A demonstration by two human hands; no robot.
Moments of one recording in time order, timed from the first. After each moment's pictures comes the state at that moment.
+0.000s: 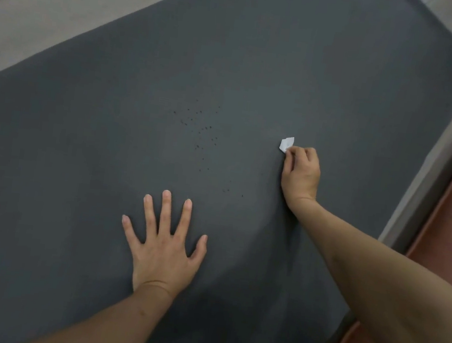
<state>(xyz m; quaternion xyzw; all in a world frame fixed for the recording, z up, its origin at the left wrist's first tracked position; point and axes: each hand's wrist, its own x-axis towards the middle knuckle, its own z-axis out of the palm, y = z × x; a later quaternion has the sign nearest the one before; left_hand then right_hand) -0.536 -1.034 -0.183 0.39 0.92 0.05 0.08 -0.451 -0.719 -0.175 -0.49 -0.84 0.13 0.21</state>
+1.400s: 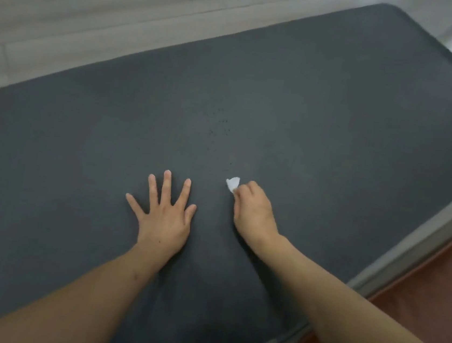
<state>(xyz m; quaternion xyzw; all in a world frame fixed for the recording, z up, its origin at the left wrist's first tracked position) -0.472 -1.021 -0.156 0.25 0.95 0.02 0.20 -0.391 -0.833 -0.155 -0.17 -0.96 0.17 0.13</state>
